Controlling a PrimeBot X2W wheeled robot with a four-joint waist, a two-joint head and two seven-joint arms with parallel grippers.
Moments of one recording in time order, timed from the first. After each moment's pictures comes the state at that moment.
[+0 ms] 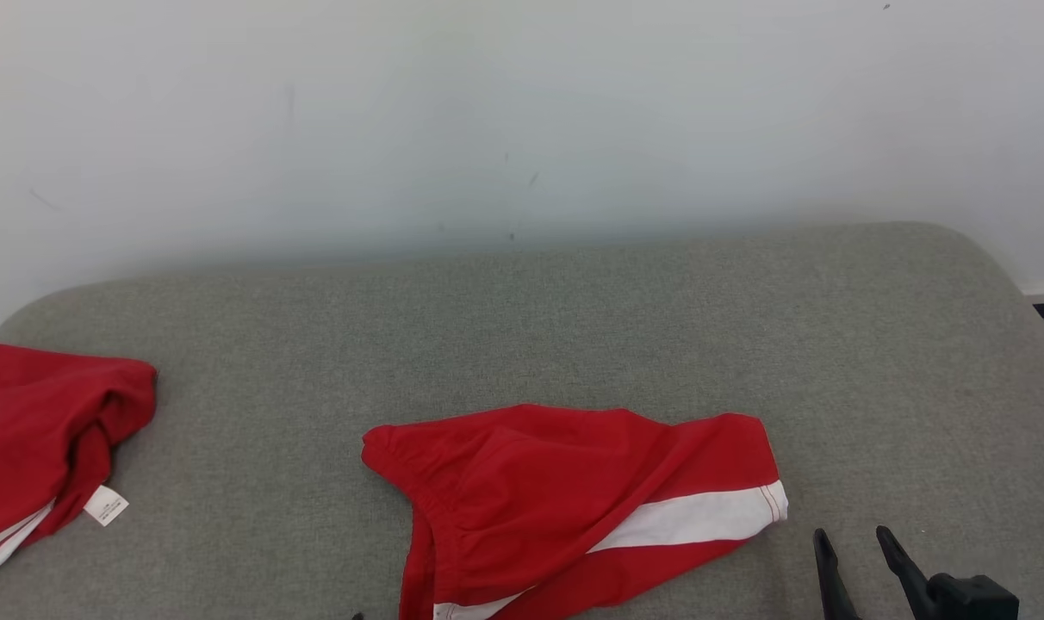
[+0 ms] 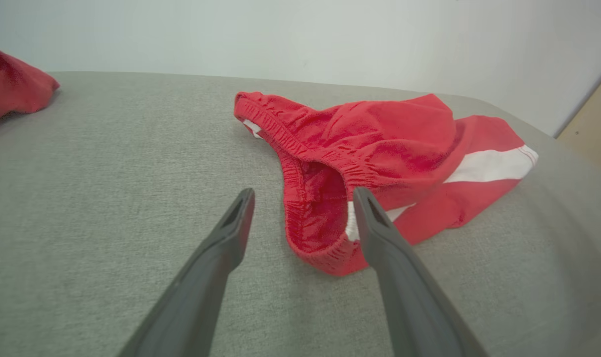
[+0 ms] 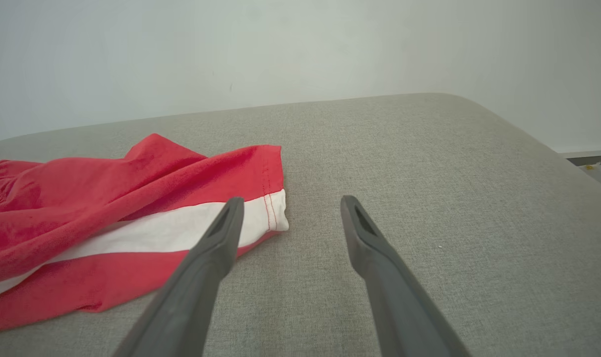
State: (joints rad) left arm 0.16 0.06 -0.20 0.24 -0.20 -0.13 -0.26; right arm 0.08 -0.11 0.00 0.25 0.18 0.13 -0.14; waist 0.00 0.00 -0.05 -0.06
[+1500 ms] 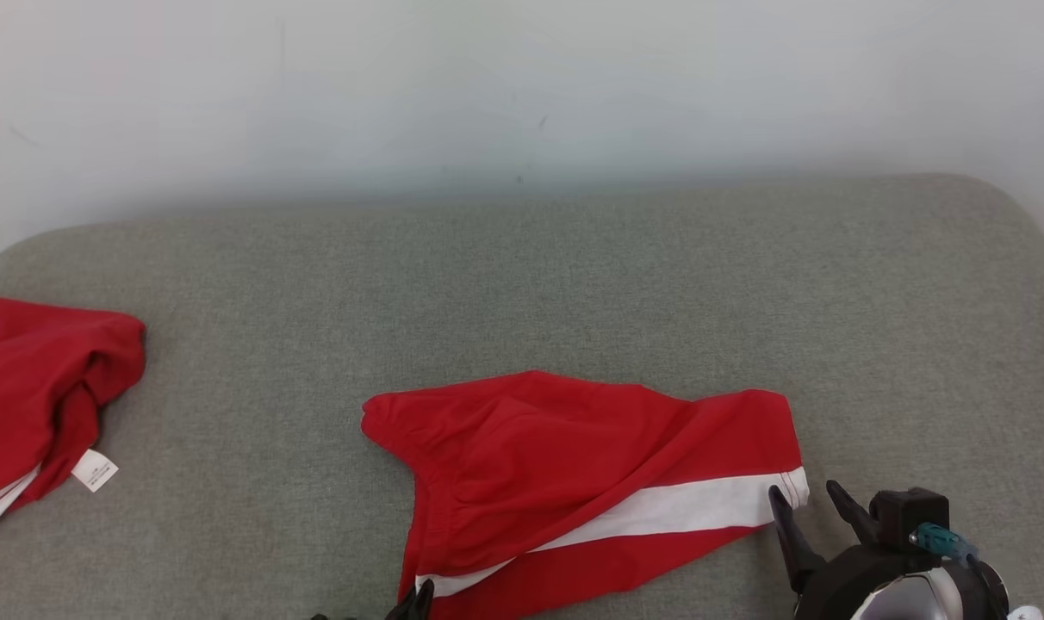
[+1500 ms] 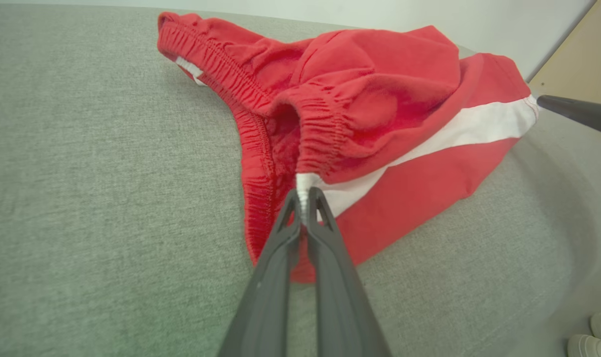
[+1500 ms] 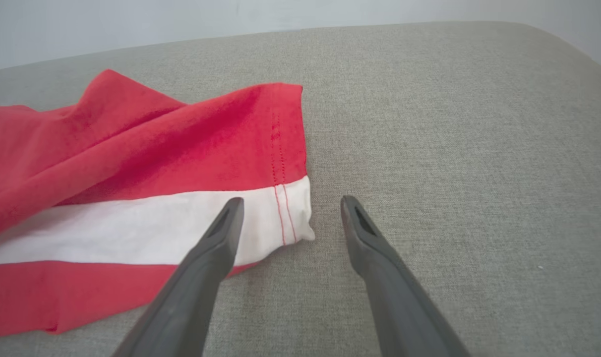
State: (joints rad) left arm -0.09 0.17 -0.46 0.47 -0.41 -0.13 -0.26; right arm -0.17 -0.15 0.10 0.50 0.24 0.13 -0.03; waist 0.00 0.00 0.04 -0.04
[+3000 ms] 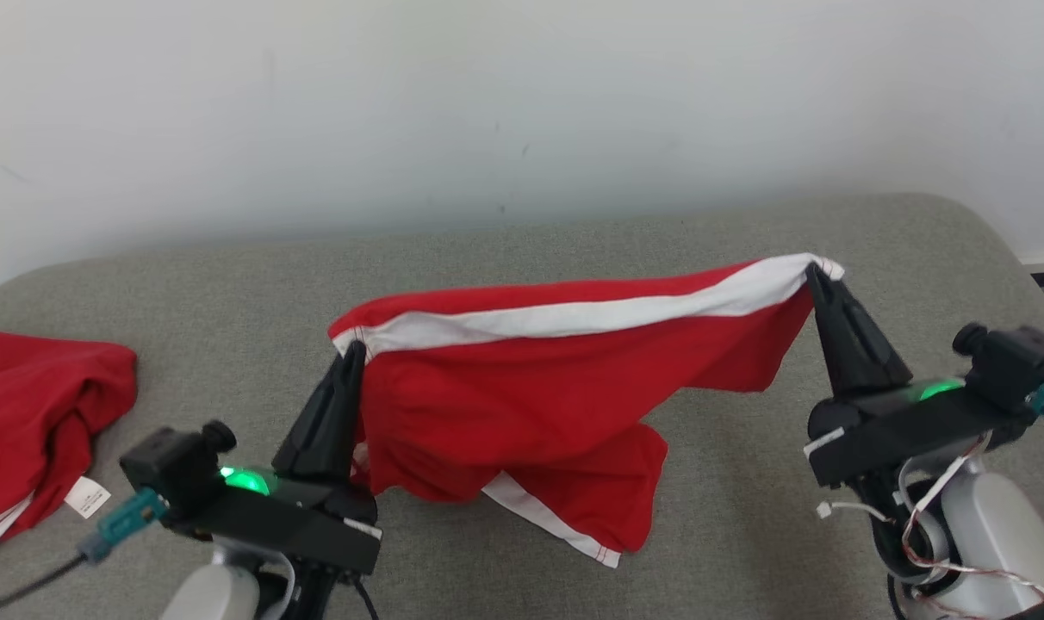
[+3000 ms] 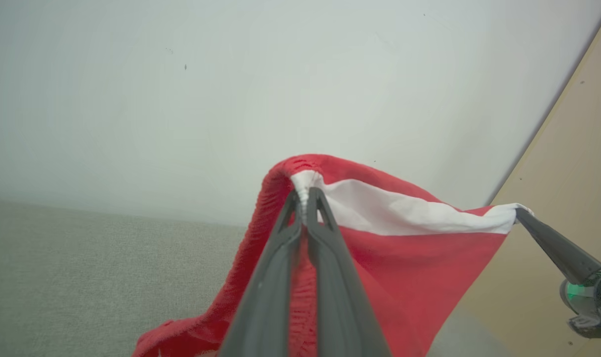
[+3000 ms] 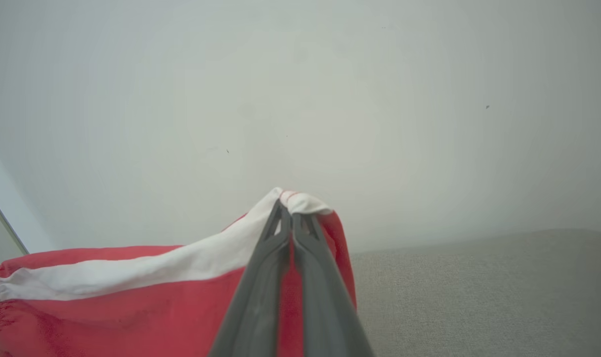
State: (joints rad) left arm -0.26 0.22 -0.34 0.11 -0.74 -0.13 -0.20; right arm -0.32 -0.23 0.17 0.13 0.56 0.13 -0.06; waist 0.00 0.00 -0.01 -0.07
